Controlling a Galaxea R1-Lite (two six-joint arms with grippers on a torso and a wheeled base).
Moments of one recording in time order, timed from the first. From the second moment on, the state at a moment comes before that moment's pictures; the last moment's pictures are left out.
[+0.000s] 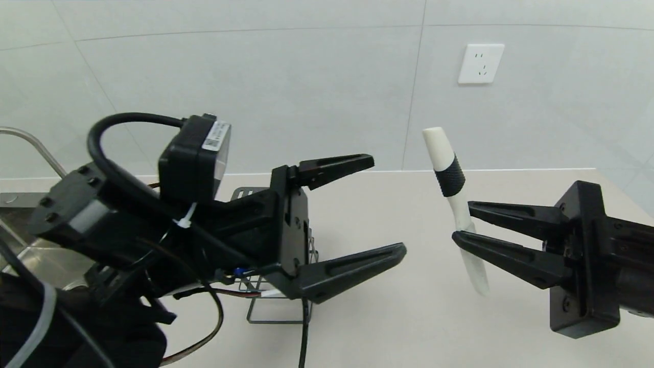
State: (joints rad) left arm -0.66 1.76 -0.65 -1.57 -0.81 -0.13; right arm 0.71 1.28 -0.56 -0.83 0.41 -0.38
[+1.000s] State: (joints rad) left arm -0.80 1.92 -0.91 -1.57 -0.79 -0.22; right arm 0.72 1.23 -0.52 -0.83 0.43 -0.38
